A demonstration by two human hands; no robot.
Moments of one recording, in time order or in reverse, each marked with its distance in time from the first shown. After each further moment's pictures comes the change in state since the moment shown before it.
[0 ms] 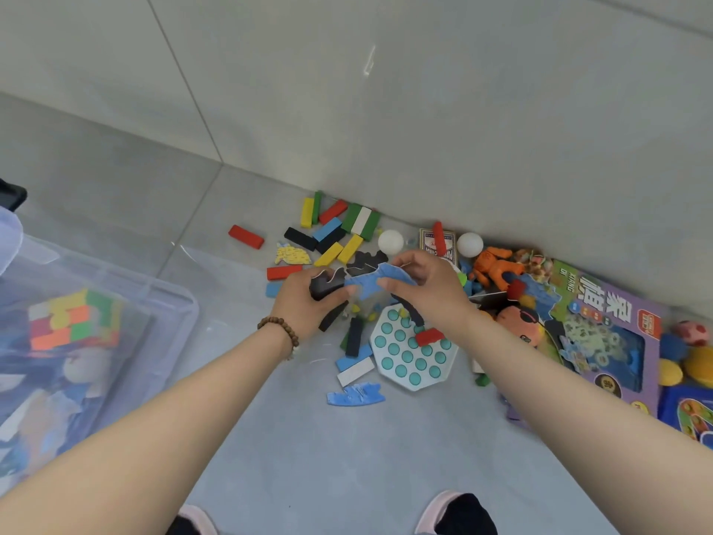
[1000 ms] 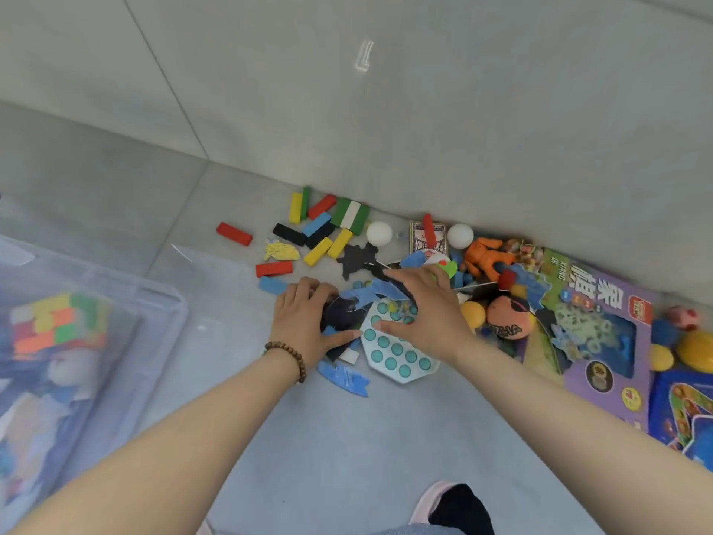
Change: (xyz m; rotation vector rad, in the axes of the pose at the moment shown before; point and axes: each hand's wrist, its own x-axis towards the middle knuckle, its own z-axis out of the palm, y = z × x) left_hand -0.017 -0.026 0.027 0.619 -0.023 0.154; right_hand -0.022 0.039 -0.005 -0.654 -0.013 -0.142
